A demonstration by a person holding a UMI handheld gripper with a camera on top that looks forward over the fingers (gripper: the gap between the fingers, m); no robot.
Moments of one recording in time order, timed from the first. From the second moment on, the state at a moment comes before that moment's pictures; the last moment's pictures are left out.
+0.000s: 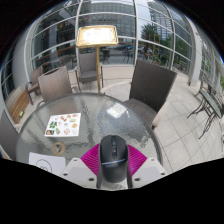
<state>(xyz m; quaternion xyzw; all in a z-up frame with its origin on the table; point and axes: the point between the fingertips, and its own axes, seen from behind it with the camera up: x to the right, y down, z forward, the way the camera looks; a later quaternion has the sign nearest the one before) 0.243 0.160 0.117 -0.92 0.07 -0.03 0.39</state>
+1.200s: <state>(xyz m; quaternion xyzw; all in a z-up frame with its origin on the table) -0.071 0.102 0.005 -0.94 0.01 -0.02 0.33</state>
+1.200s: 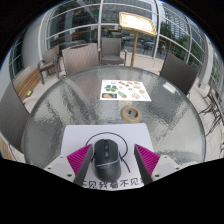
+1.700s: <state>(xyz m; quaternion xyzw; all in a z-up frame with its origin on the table) -0.047 -0.021 0.184 -0.91 0.01 0.02 0.42</state>
